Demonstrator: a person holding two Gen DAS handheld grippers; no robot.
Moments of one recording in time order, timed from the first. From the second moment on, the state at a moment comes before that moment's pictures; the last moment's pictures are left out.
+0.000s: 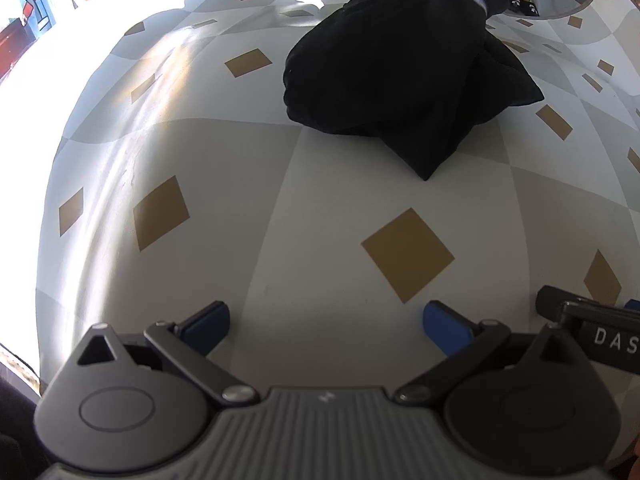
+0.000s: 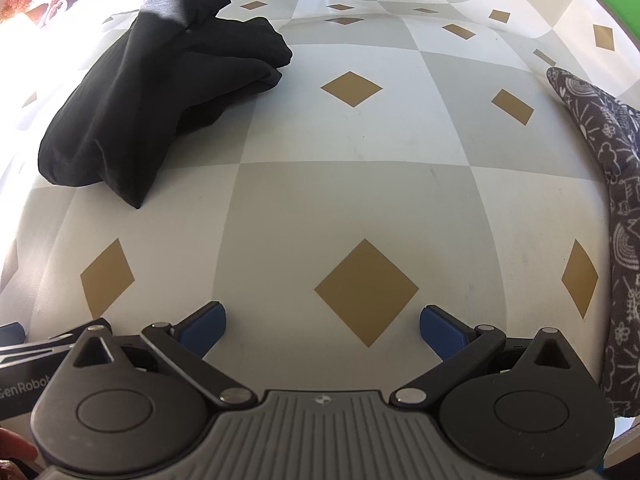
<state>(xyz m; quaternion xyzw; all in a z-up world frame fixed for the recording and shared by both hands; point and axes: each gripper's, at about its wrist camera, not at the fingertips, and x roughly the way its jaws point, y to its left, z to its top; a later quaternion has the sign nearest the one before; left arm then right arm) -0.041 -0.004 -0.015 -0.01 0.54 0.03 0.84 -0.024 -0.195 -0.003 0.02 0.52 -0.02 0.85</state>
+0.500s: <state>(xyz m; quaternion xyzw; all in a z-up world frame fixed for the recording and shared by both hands) -0.042 -0.006 -0.015 0.00 0.54 0.03 0.84 -0.023 -0.194 -0.005 0.01 0.52 -0.02 0.85</state>
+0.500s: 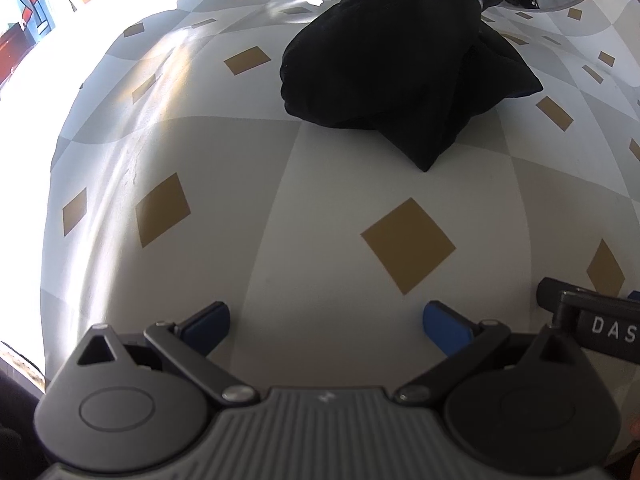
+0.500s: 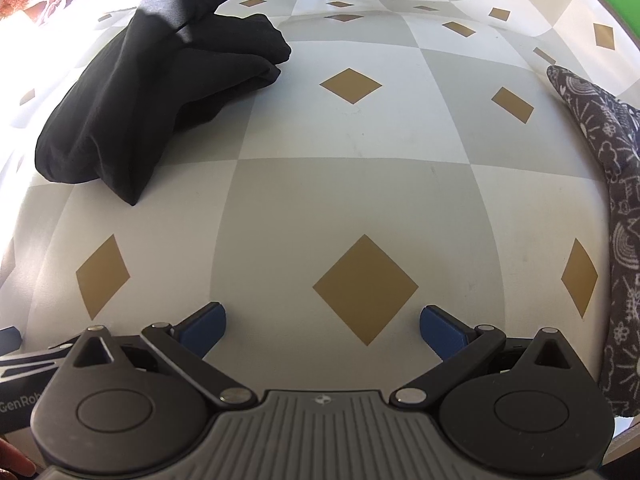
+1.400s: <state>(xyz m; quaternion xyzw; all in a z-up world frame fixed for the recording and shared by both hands) -0.047 -0.028 0.010 0.07 0.48 0.04 0.87 -0.012 -0.179 0.016 -0.03 0.47 0.02 0.88</state>
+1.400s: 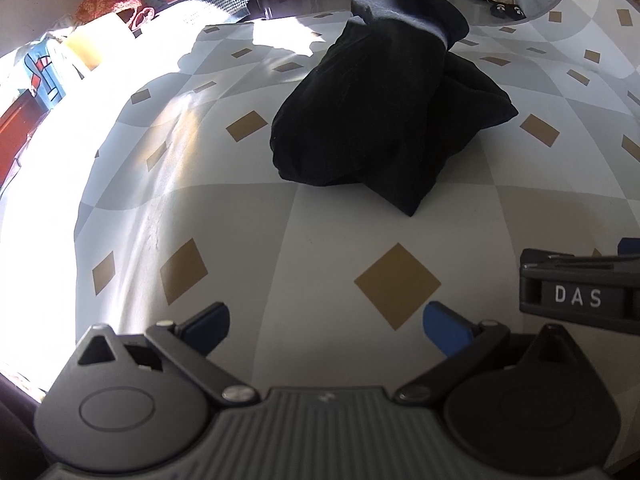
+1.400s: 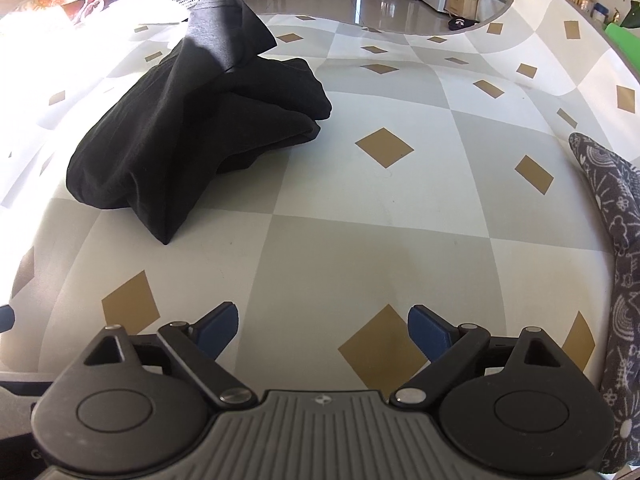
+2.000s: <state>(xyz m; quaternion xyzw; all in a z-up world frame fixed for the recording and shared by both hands) -0.050 -0.027 0.022 0.07 0.47 0.06 0.88 -0.014 -0.182 0.026 -0.02 0.46 0.03 0.89</state>
